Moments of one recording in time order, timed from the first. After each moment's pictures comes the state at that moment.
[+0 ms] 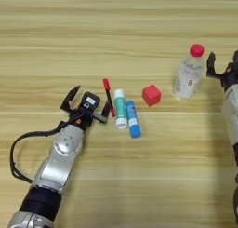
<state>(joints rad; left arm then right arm) -0.12 0.18 -0.14 0.25 0.23 -0.01 -0.06 -0.46 -0.15 -0.25 0.38 0.11 0.06 -0.09</state>
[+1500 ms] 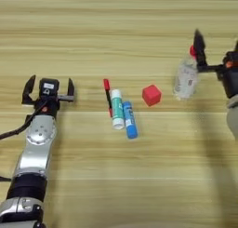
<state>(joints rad) -0.22 0.21 0.12 0.42 0.12 -0.17 0.06 -0.13 -0.13 0.03 -0.59 0.15 0.40 0.05</state>
